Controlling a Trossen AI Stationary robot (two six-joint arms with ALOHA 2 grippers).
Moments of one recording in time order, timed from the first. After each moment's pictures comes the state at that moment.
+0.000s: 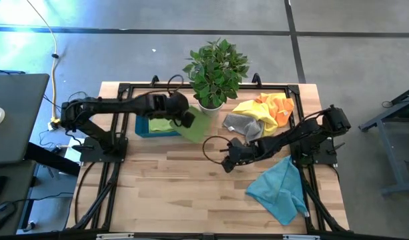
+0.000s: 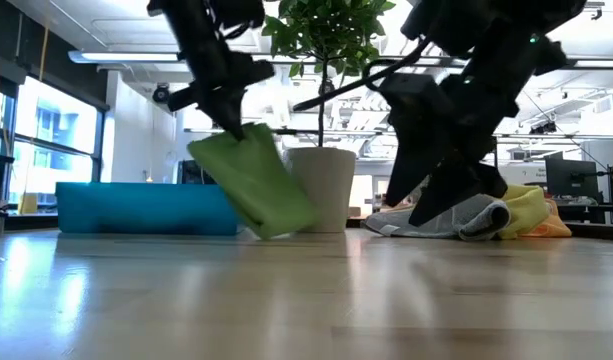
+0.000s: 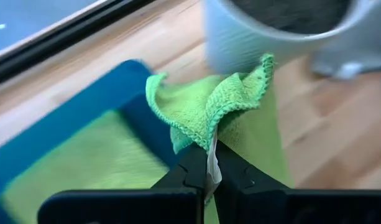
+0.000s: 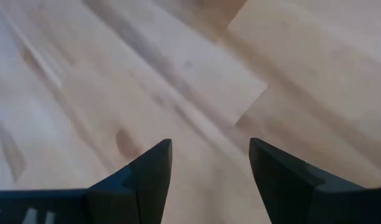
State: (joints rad) left arm 0.38 1.48 1.14 -0.74 -0.35 -0.64; right arm 0.20 1.63 0.79 -0.12 0.16 1.07
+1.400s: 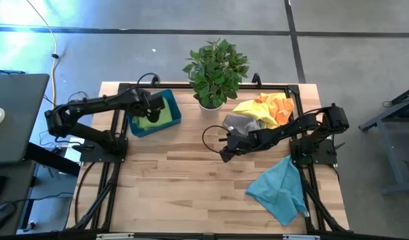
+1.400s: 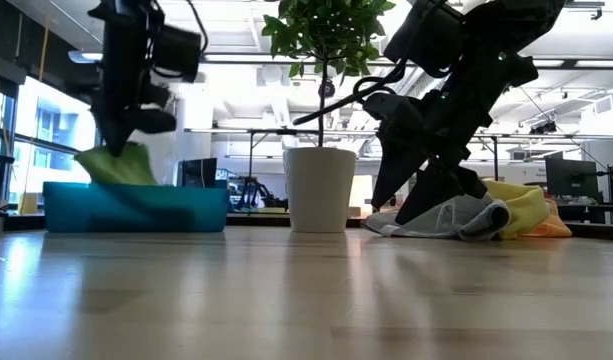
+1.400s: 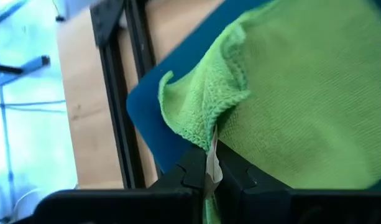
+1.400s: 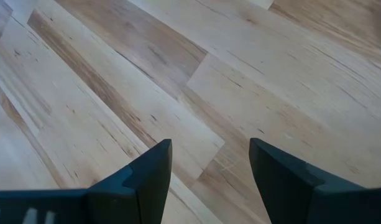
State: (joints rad) left arm 0.59 1.30 0.93 -1.25 -0.55 -0.81; right arm 0.08 1.63 0.79 -0.12 0.14 1.01
